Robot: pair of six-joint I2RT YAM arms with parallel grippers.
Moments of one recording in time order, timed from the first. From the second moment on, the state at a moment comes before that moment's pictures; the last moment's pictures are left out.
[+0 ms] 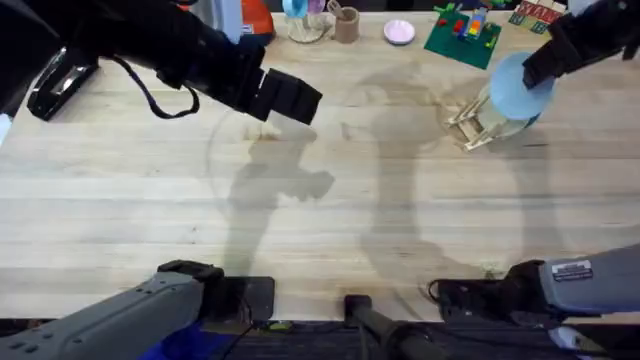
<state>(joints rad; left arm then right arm) -0.17 1.27 1.33 -1.19 0.43 0.26 -0.13 1.67 1.65 -1.35 0.02 -0.49</state>
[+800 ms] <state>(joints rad) -0.17 1.27 1.33 -1.19 0.43 0.26 -0.13 1.71 1.64 -1.36 0.02 -0.48</state>
